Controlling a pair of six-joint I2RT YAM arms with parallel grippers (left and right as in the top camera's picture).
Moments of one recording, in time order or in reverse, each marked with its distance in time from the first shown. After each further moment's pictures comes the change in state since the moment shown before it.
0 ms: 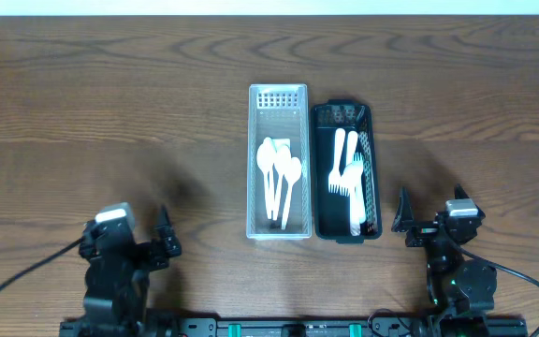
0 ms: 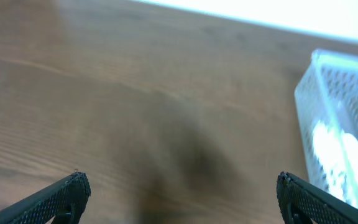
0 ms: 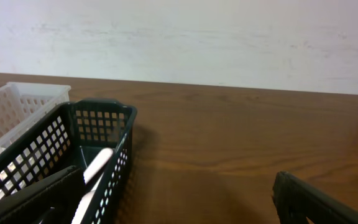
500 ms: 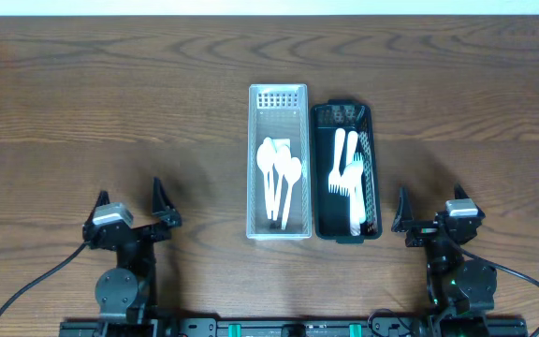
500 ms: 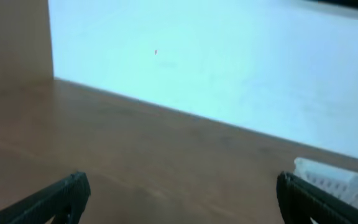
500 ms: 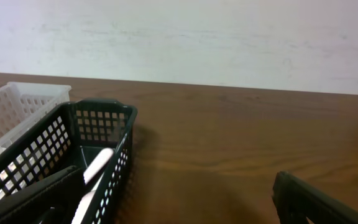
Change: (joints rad) left arm 0.082 -0.151 -0.395 0.716 0.026 0.046; right arm 0.000 0.000 0.000 0.000 0.000 0.000
